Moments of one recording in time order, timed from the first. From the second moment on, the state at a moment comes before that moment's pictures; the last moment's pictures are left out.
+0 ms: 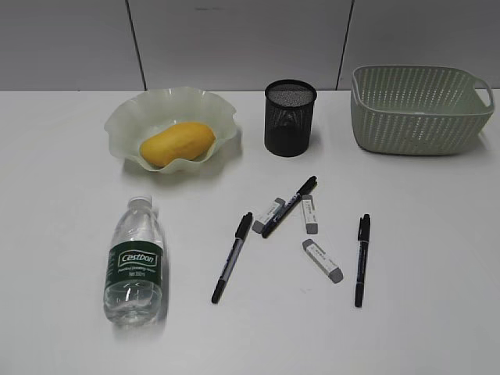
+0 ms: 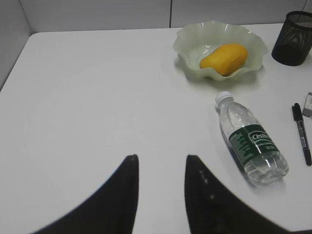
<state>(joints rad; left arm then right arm) -0.21 -0.01 -0.54 0.09 1.06 -0.14 0.02 0.88 -0.66 0.06 0.81 -0.18</state>
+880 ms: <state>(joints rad) -0.21 0.07 -0.56 0.00 0.97 -0.12 0.02 -0.01 -0.51 -0.01 1.03 -0.09</state>
